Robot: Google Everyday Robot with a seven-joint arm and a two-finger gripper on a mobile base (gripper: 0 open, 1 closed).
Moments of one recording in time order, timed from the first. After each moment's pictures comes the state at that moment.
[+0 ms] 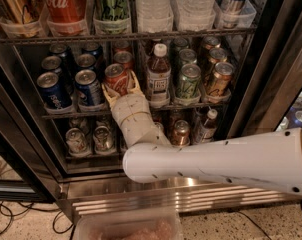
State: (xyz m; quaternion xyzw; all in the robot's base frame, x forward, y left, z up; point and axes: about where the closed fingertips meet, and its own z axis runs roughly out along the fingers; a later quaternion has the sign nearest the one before) arm 0.629 0.081 0.863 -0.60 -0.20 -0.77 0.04
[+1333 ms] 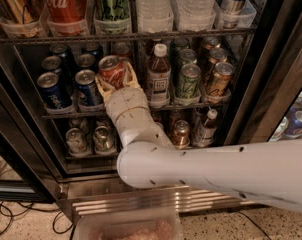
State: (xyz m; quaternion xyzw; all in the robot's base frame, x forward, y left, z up) arm 0.599 0.083 0.907 -0.61 -0.19 -0.77 0.04
